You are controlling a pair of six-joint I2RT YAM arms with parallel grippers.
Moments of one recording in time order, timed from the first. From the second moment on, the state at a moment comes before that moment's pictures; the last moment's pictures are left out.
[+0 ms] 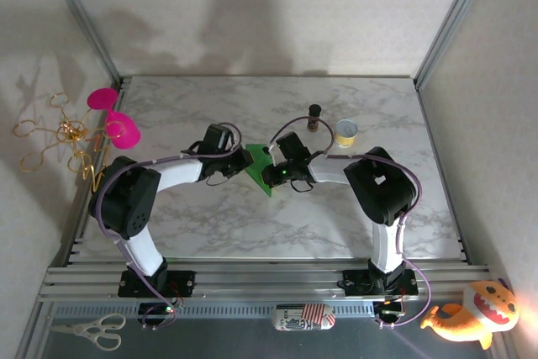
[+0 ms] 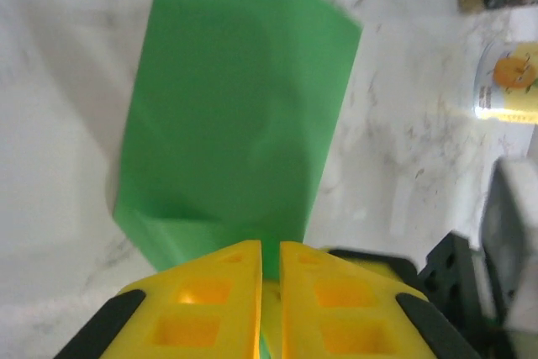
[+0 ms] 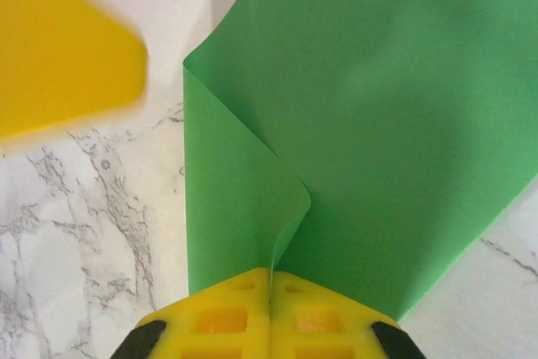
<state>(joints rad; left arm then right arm) -0.43 1.75 0.89 0.03 0.36 -0.96 0.67 1.94 1.06 -0.06 -0.38 0.26</state>
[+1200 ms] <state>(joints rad) -0.45 1.83 0.80 0.20 0.40 -1.07 0.67 1.95 1.08 -0.09 -0.40 0.27</state>
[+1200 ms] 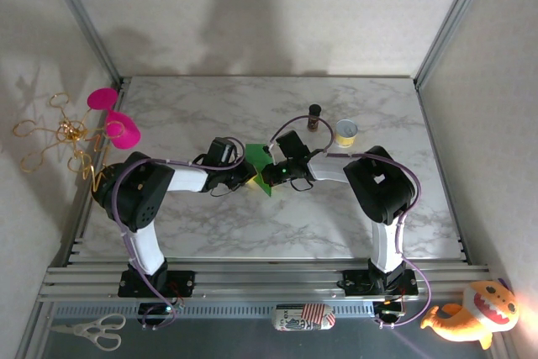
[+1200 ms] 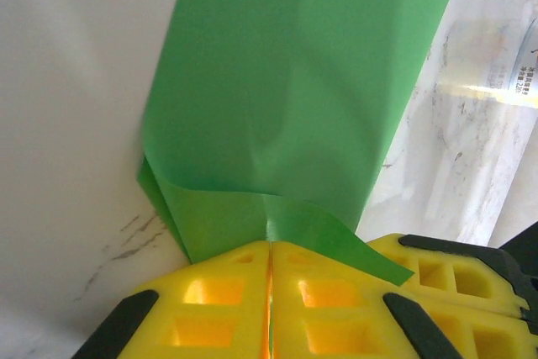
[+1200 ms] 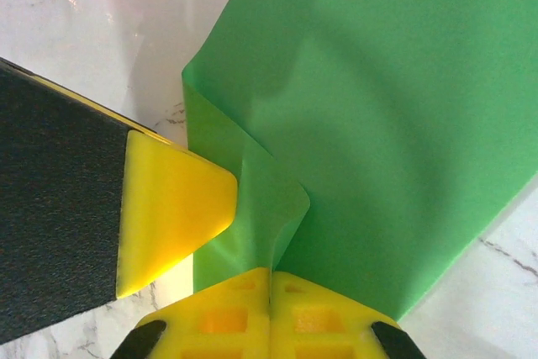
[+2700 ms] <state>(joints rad) -0.46 1.84 0.84 0.13 0.39 -1.06 0.72 1.88 1.05 -0.16 -0.51 0.39</state>
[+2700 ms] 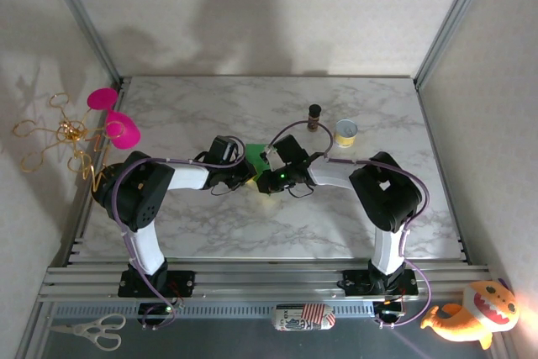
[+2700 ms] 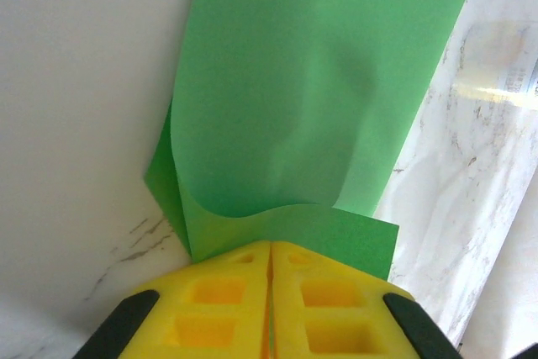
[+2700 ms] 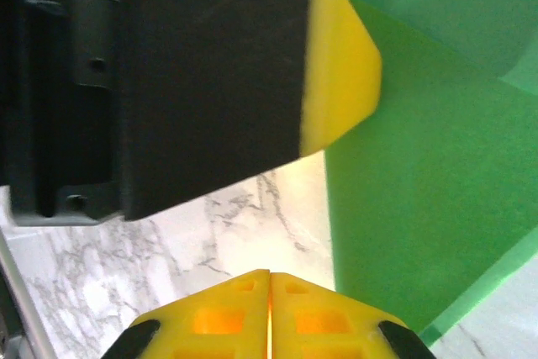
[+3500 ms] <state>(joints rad) -0.46 1.84 0.87 0.11 0.40 -1.06 0.72 1.89 1.05 -0.18 -0.44 0.40</state>
